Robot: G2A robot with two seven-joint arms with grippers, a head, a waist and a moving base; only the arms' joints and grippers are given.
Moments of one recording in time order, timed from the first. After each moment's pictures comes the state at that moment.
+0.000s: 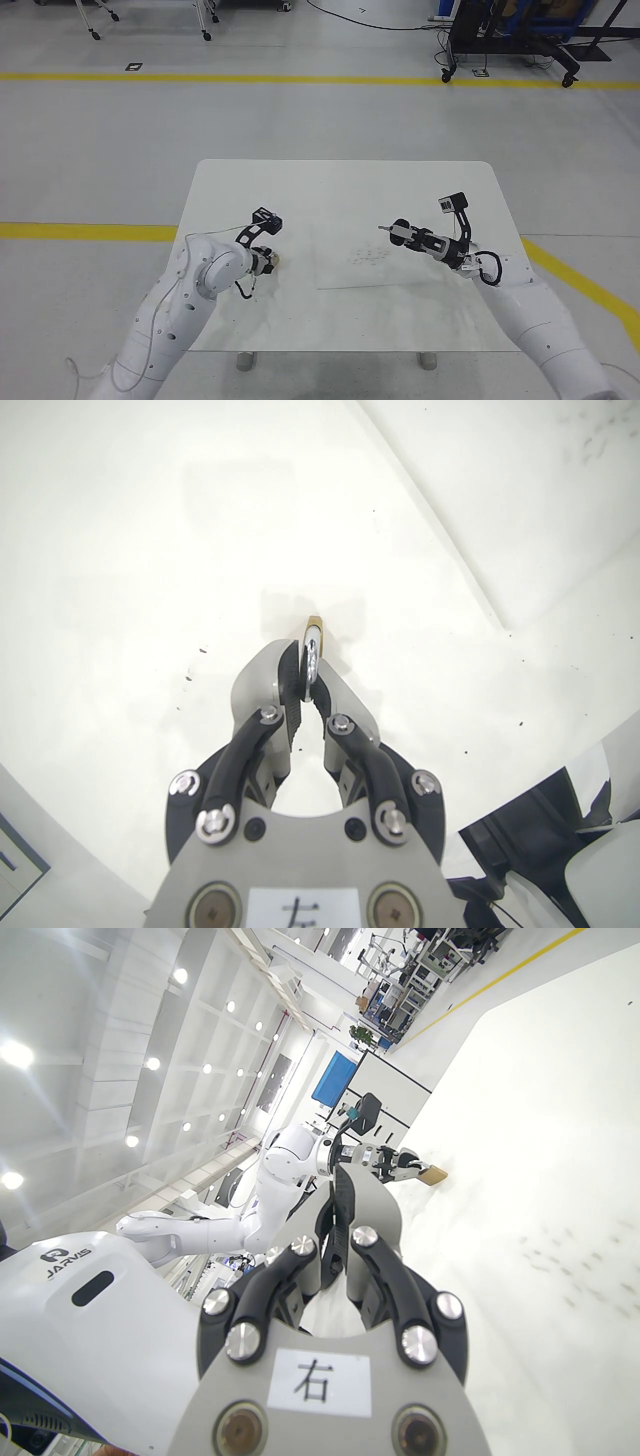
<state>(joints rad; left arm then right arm) 1.12 -1.17 -1.06 -1.54 1.01 -0.19 -1.16 -1.18 -1.01 1.13 -1.11 0.61 -0.80 1.02</state>
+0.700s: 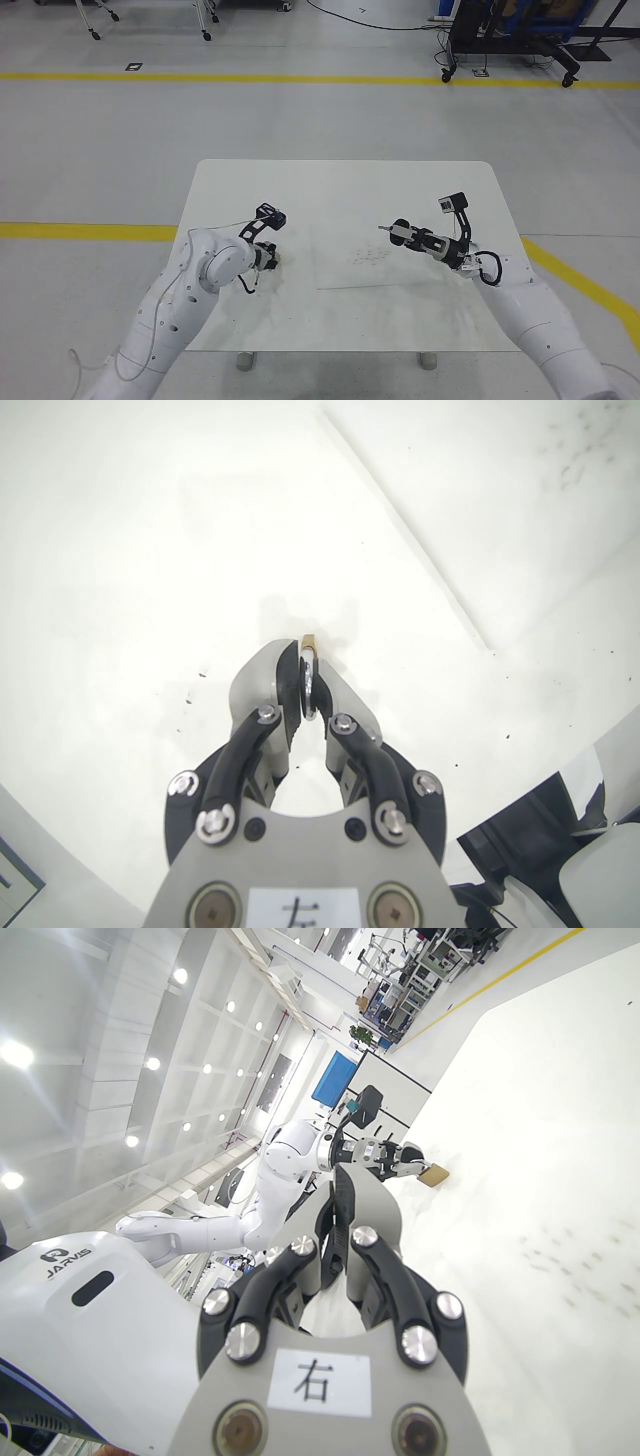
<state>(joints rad) 1.08 -1.17 -1.02 -1.49 0.98 -0.21 -1.14 -1.18 -1.01 1.13 -1.11 0.61 -0.80 1.02</state>
